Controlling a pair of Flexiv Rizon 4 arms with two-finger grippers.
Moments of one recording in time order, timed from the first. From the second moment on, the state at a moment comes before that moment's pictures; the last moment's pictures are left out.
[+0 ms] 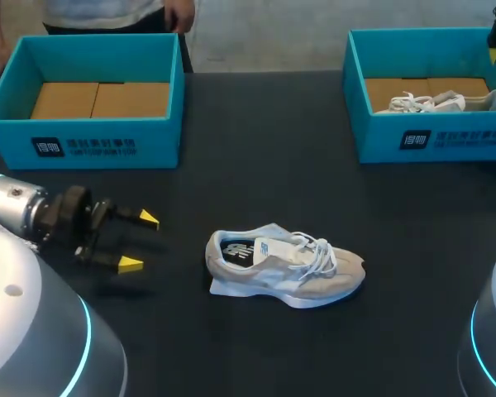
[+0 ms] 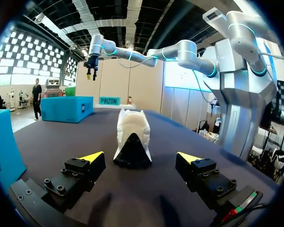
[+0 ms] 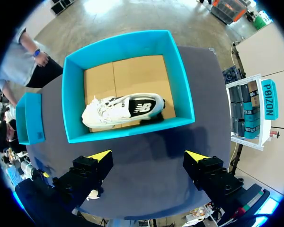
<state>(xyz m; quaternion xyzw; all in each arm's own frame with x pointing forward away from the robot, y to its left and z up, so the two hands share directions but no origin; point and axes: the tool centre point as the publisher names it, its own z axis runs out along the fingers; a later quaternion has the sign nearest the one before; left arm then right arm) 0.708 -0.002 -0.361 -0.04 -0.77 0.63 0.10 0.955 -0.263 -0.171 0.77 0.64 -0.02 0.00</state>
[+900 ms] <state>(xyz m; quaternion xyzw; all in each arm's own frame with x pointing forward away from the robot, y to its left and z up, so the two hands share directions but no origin) 0.700 -0.076 -0.389 -0.02 -0.78 0.63 0.07 0.955 -0.263 -0.171 0.77 0.64 -0.02 0.00</state>
